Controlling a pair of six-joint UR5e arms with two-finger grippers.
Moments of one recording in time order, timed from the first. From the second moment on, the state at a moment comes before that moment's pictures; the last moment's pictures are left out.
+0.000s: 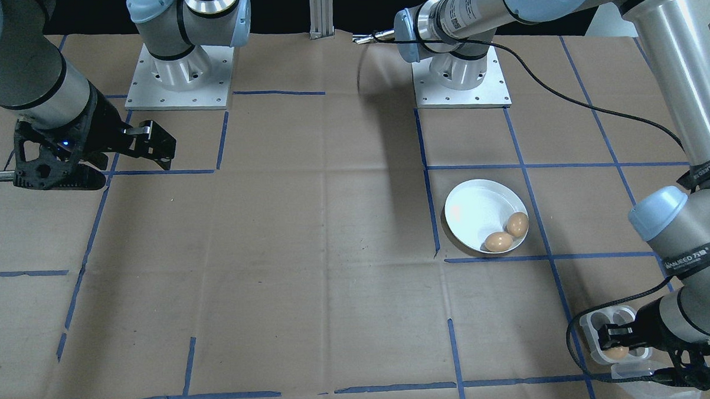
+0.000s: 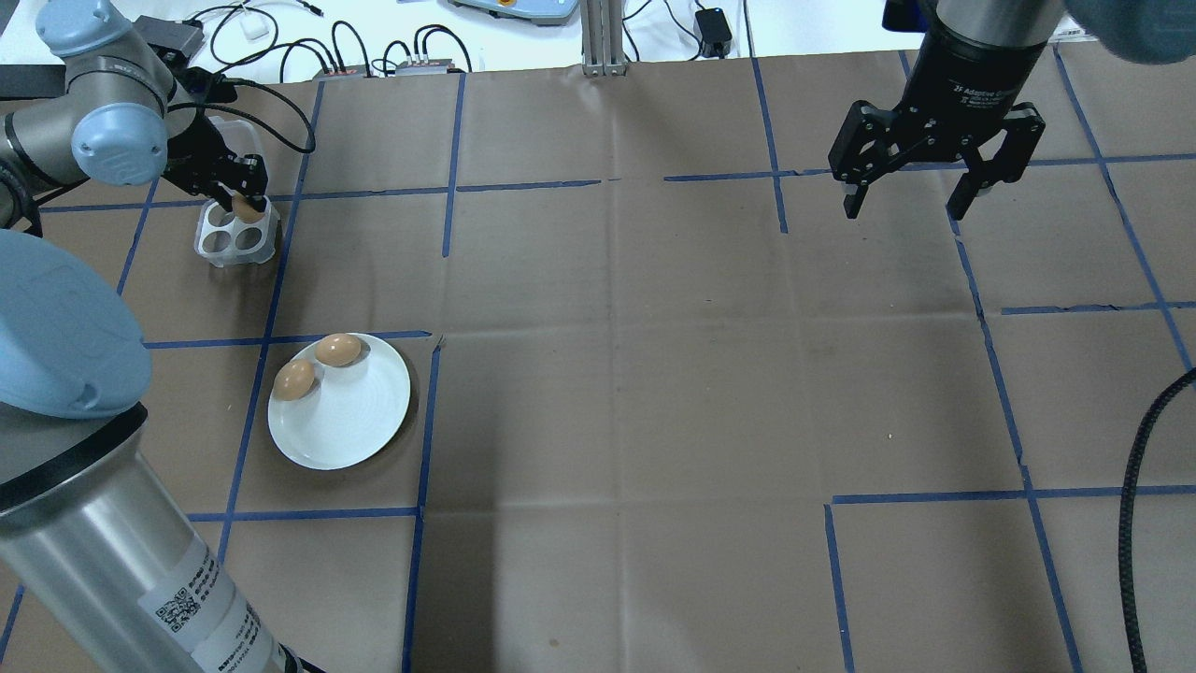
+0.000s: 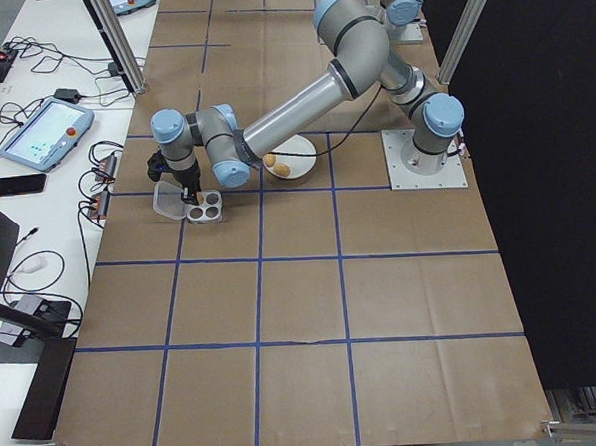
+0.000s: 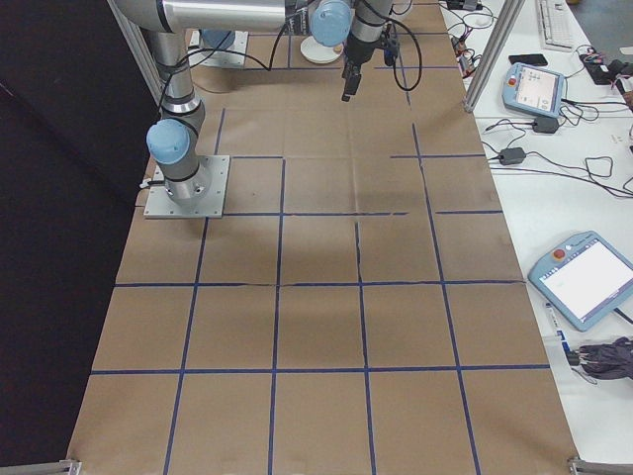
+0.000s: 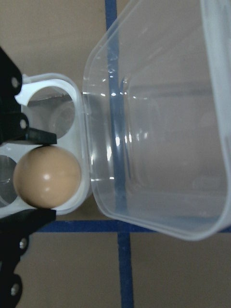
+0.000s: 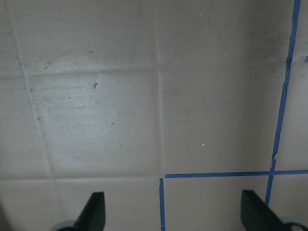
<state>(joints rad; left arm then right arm) -1.20 -2.30 -1.27 -1.11 1.58 0.41 1.51 -1.42 1.43 -1.38 -1.54 -0.02</state>
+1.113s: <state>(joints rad) -1.31 -1.85 -1.69 -1.31 1.58 0.13 1.51 -1.43 1.43 -1.38 -1.54 -0.02</state>
